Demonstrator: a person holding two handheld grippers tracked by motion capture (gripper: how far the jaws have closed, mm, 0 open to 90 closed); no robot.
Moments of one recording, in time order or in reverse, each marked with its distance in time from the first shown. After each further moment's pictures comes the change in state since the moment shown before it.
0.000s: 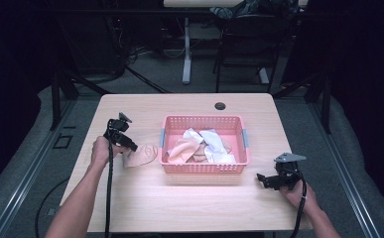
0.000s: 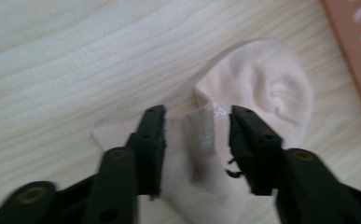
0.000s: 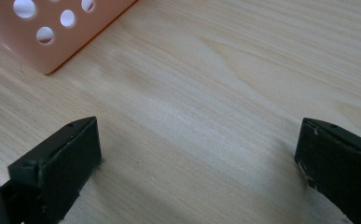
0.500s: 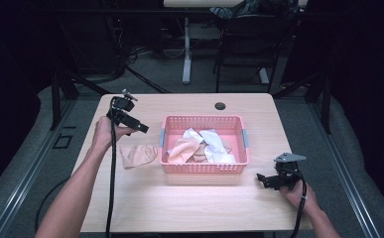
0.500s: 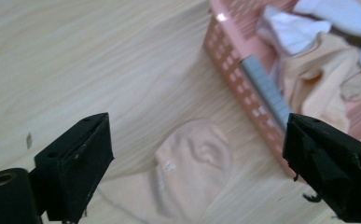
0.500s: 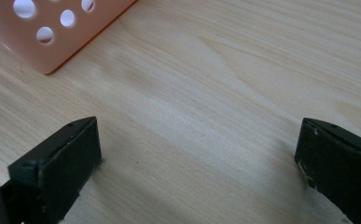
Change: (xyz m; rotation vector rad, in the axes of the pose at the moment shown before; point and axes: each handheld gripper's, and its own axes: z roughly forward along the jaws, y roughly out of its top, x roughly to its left) left arm -0.048 0.050 -0.064 -0.132 0.008 0.145; right arm 0.000 0.000 0.000 0.000 0.000 0.000
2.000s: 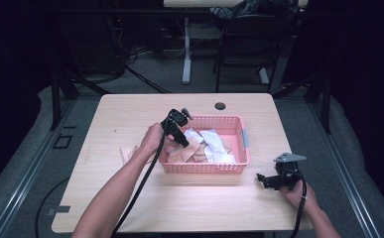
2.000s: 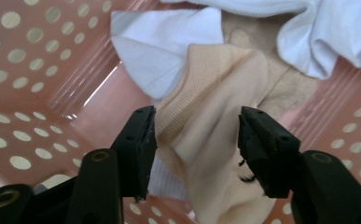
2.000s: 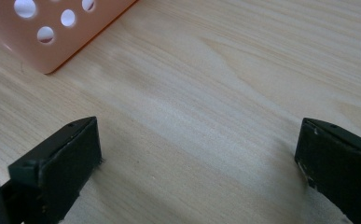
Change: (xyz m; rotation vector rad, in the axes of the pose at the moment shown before) left arm -0.107 0.040 0.102 0.167 -0.103 0.287; right arm 0.000 0.000 0.000 0.000 0.001 -0.001
